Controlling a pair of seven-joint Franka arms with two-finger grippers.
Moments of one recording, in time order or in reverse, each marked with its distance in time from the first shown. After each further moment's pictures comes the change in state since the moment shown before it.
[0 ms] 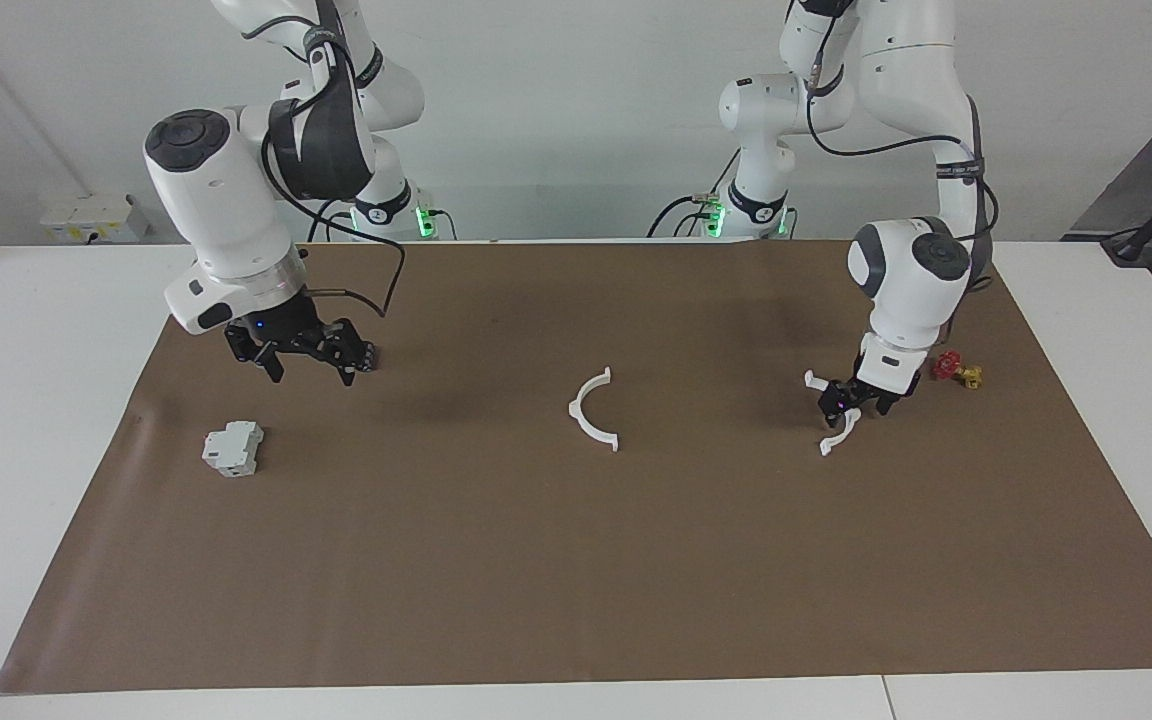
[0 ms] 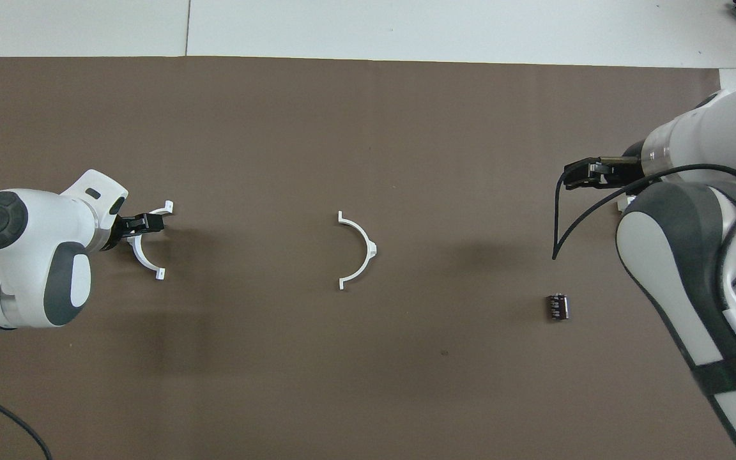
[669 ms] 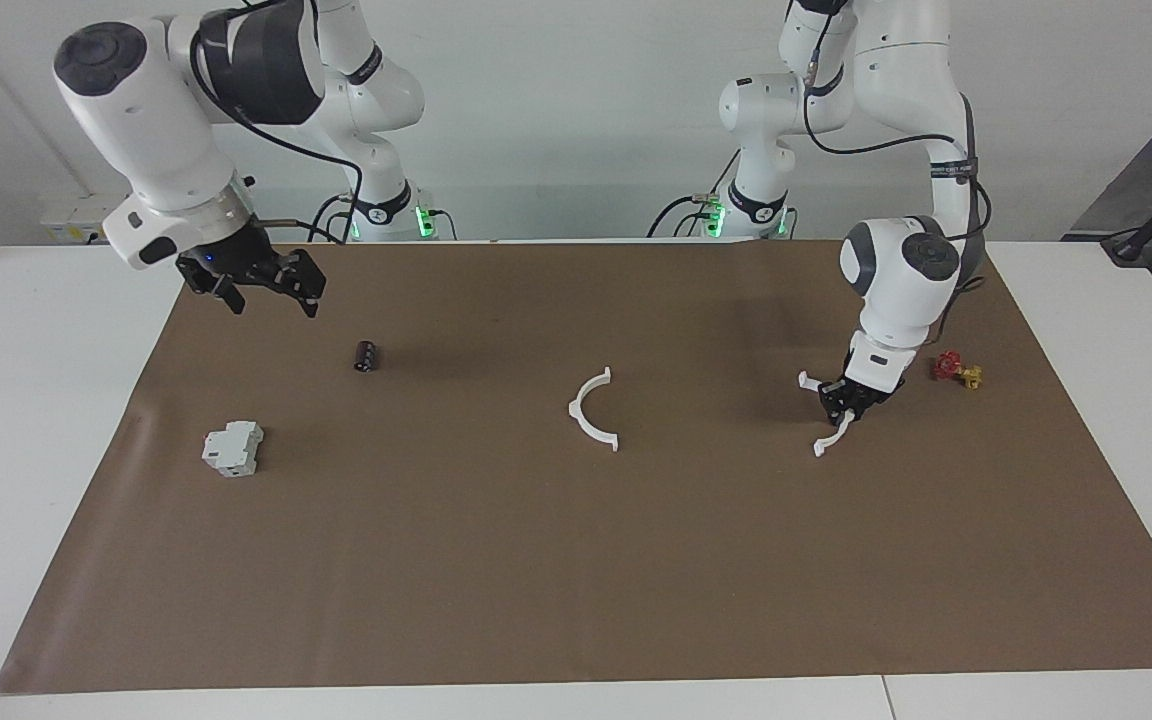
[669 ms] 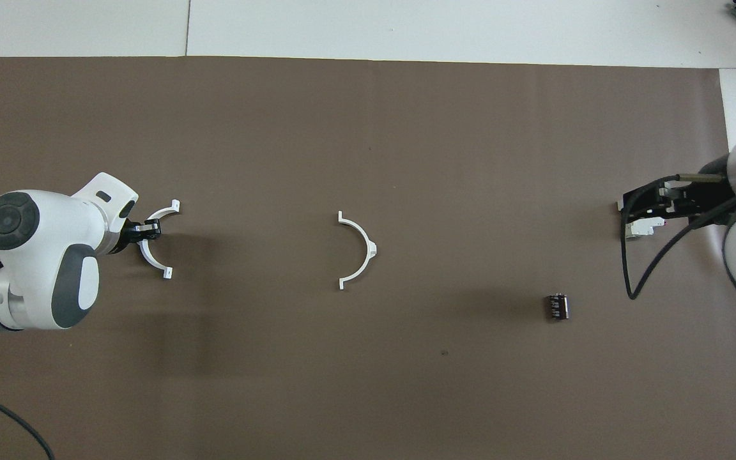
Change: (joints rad) left arm -0.029 -0.015 -0.007 0.005 0.000 -0.045 -0.003; right arm -0.067 -0.119 -0.004 0.094 0.000 -0.358 -0.081
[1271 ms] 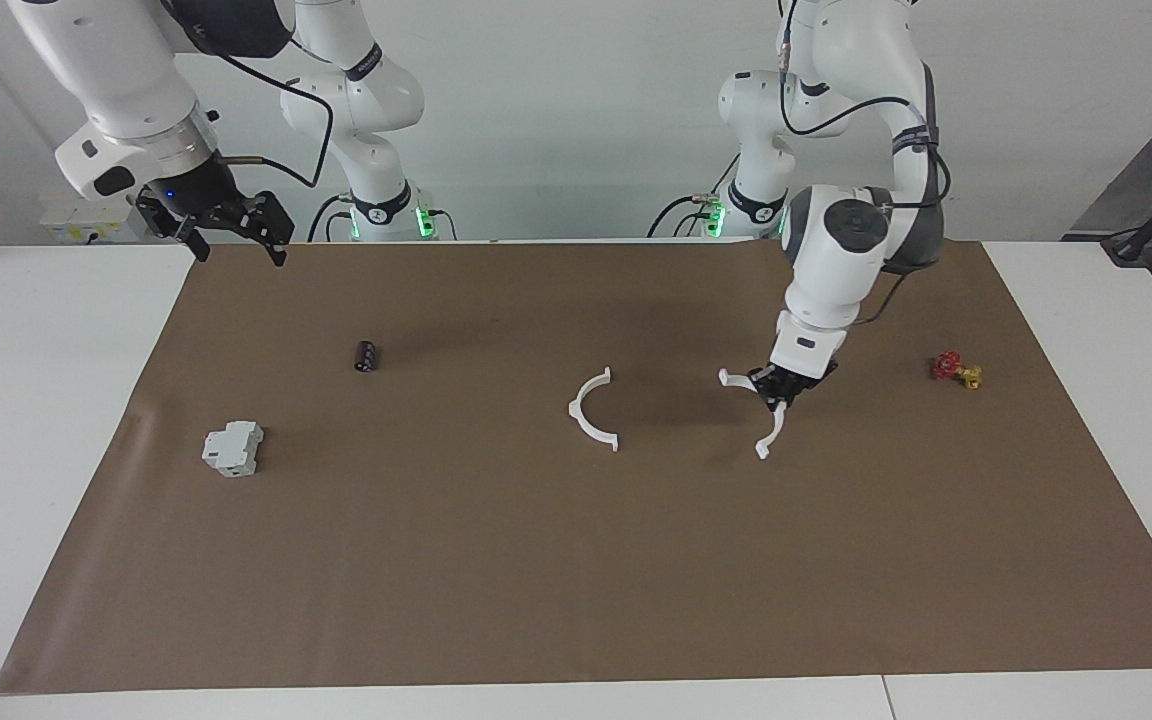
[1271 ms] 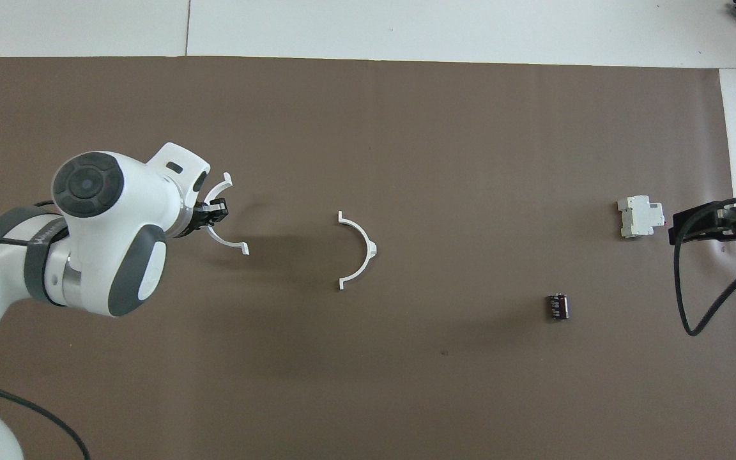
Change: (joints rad) left arm -0.269 -0.026 -0.018 0.185 -0.001 -0.235 -0.365; right arm -0.009 -0.048 -0.004 0.038 -0.046 -0.090 -0.016
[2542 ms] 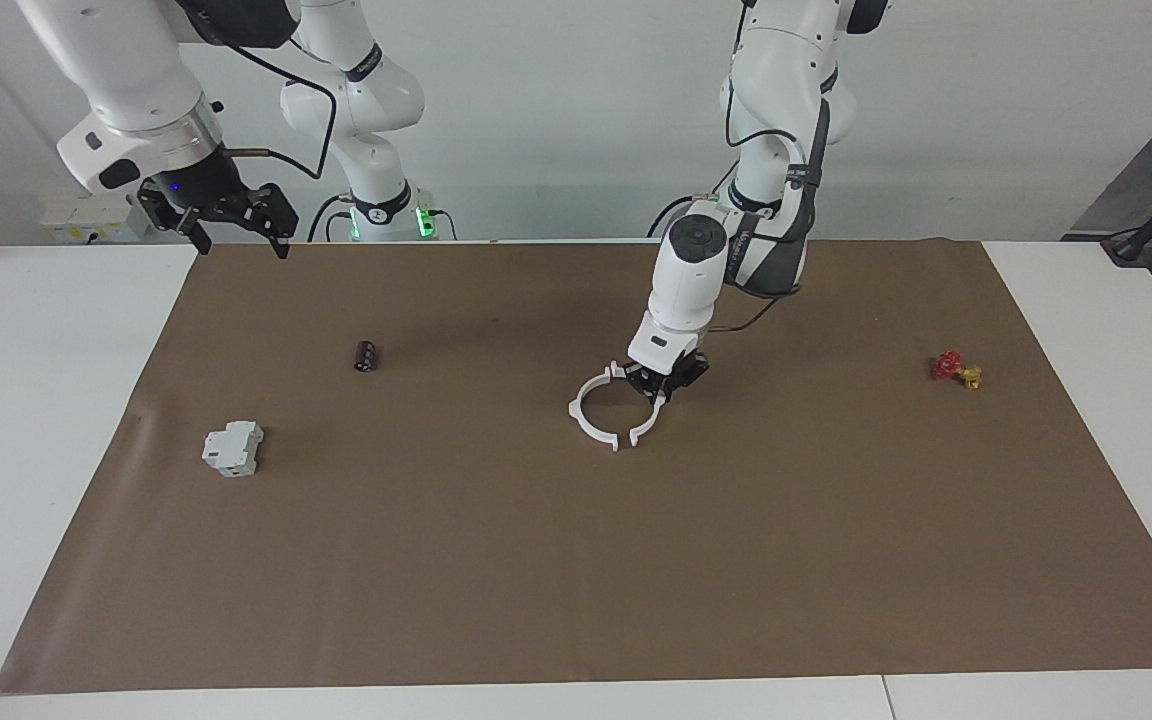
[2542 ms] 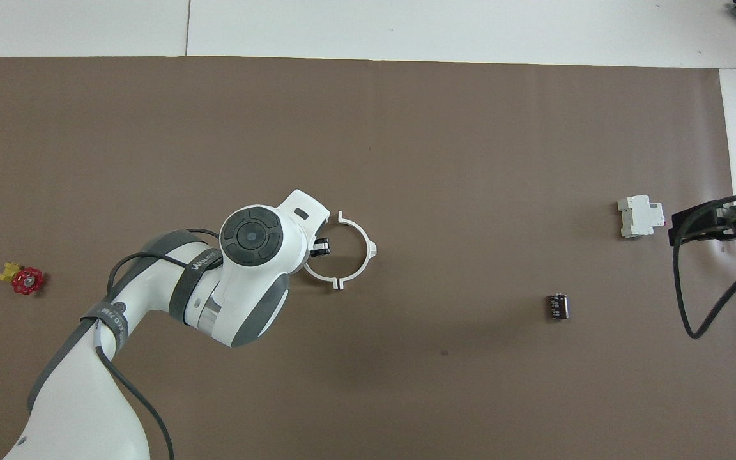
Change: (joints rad) left arm -0.227 0.115 0.002 -0.003 -0.036 0.093 -0.091; right arm 0.005 0.017 0.013 0.054 -0.006 -0.053 -0.001
